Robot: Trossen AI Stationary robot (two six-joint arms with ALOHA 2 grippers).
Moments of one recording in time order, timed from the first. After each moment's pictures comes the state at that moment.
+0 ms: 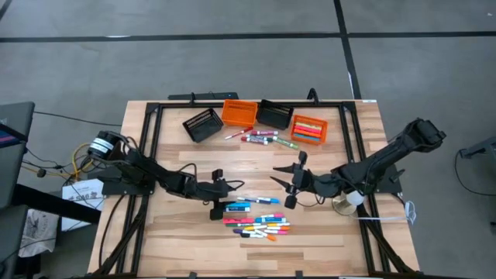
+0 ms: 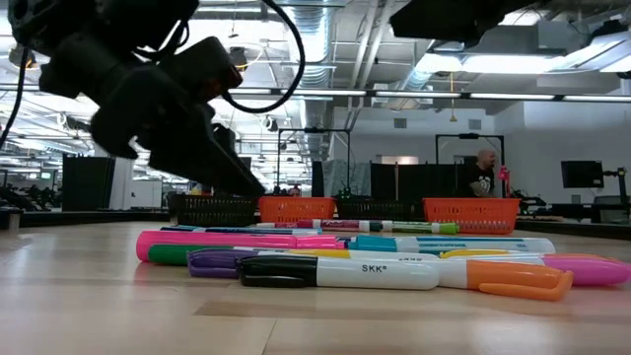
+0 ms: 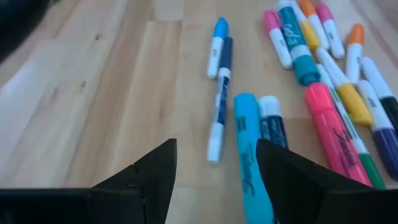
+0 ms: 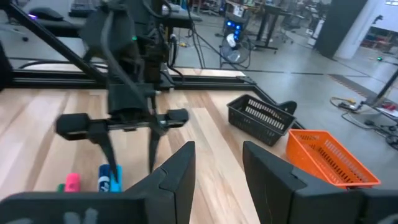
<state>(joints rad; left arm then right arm) -0.35 1.64 0.57 0.45 -0.31 -0.11 0.46 1.29 0.70 0.29 0.74 -0.01</state>
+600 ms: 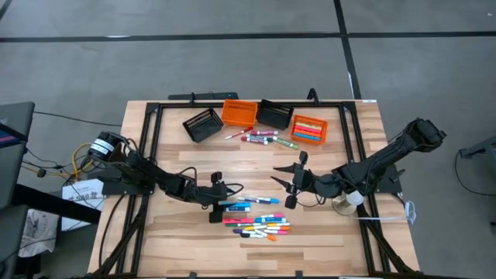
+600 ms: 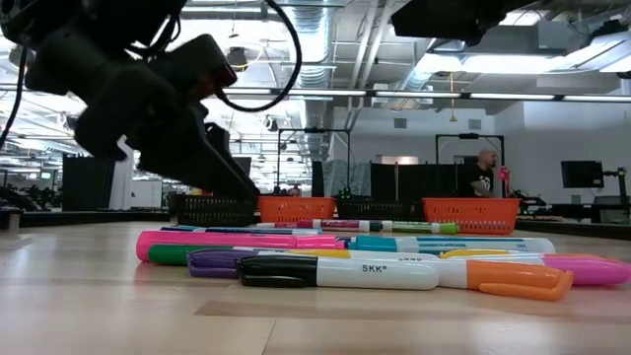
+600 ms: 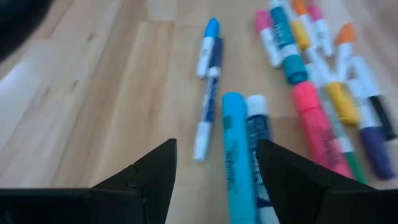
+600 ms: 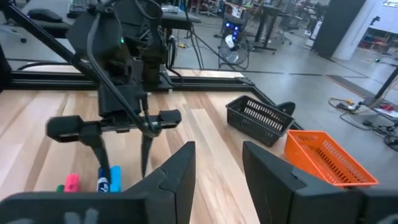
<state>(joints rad) -0.40 1.65 0.57 0.43 -0.36 -0.14 0.46 1.28 0.70 0.29 0.76 -0.01</state>
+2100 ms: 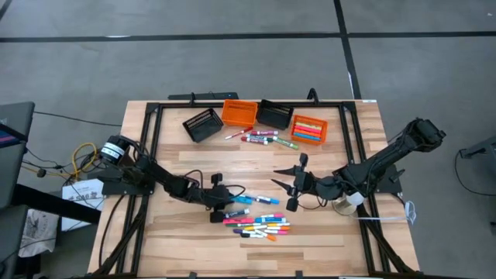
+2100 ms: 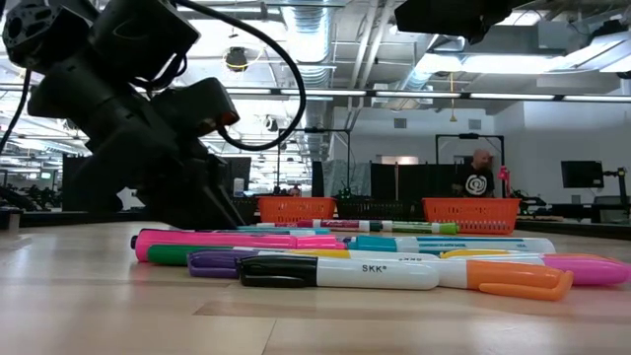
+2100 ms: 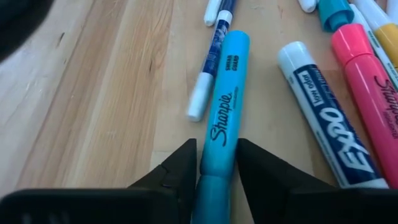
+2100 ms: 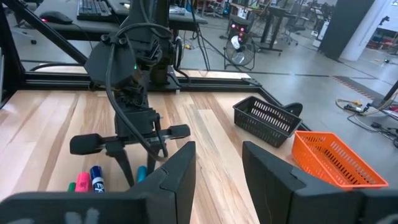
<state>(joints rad) -0.38 1.76 0.57 0.44 -0.35 -0.15 0.48 1.28 0.70 0.29 0.76 0.00</state>
